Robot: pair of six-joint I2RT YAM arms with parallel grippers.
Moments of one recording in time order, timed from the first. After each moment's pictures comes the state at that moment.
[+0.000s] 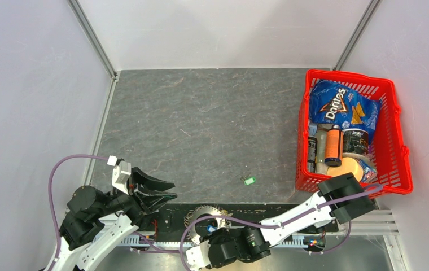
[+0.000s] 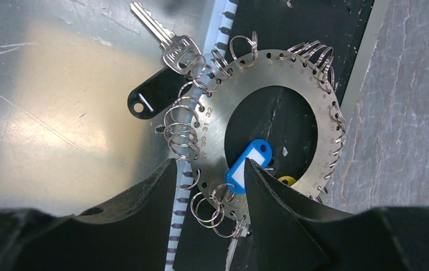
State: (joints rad) left arm -0.76 0.01 0.70 -0.60 0.45 -0.43; right arm 1.93 1.56 0.86 -0.18 0.33 -0.15
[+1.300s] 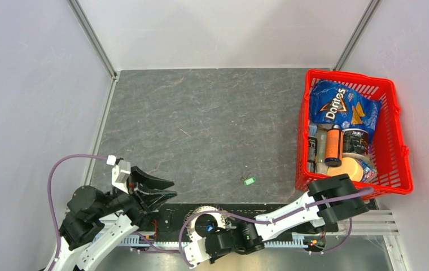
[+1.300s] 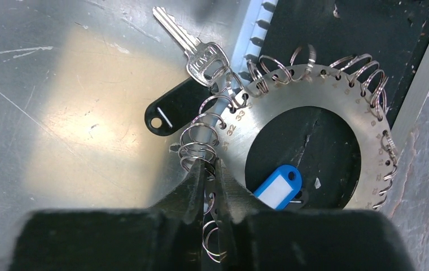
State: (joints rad) left arm -0.76 0.01 0.70 -0.60 0.42 -0.43; right arm 1.84 1.62 0.81 -0.04 0.13 -0.18
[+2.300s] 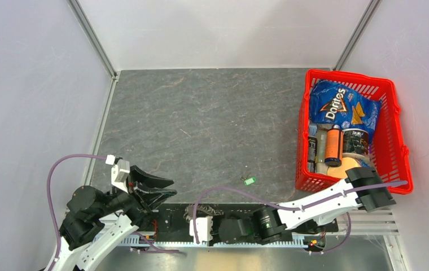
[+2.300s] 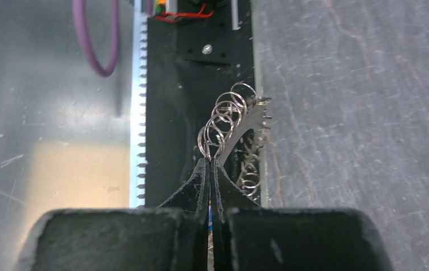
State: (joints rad) left arm -0.76 0.01 0.70 -0.59 0.40 -0.43; right arm 1.82 1.36 0.81 -0.01 0.36 -0.11
